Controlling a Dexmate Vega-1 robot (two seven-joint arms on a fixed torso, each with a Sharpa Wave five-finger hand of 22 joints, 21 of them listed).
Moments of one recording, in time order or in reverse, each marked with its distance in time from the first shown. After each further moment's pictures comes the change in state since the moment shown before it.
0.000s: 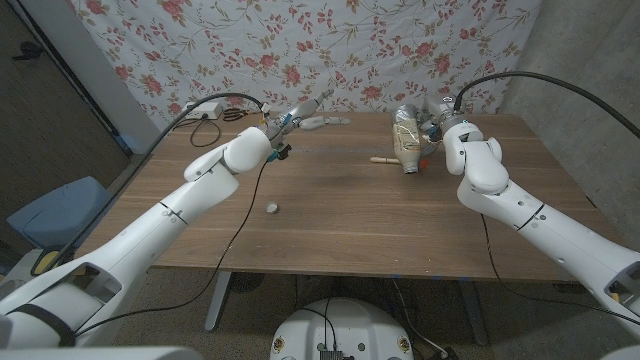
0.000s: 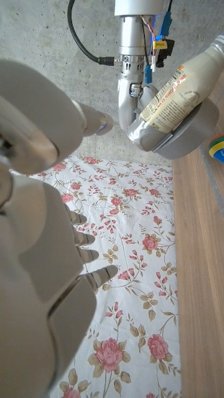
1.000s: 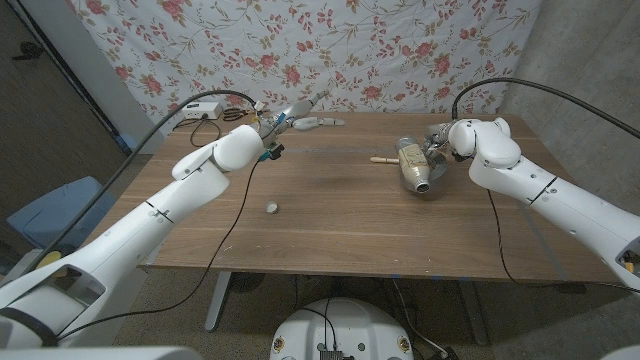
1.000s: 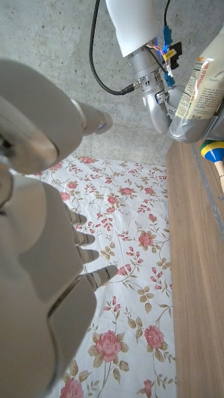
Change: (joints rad) left arm 0.020 0.052 -0.022 -0.050 -0.028 0.029 -0.032; left_hand -0.004 -0.004 -0.018 0.004 0.015 0.000 0.000 0.000 0.000 0.000 0.000 0.004 0.000 0.000 0.000 0.008 0.000 0.000 0.000 -0.007 0.004; right arm 0.142 -0.051 -0.071 0.119 0.160 0.087 0.421; right_hand 0.000 0.000 0.000 0.000 -0.002 0.000 0.000 -0.005 0.000 0.000 0.000 -0.018 0.000 0.000 0.000 -0.042 -0.060 -0.041 0.002 0.000 0.000
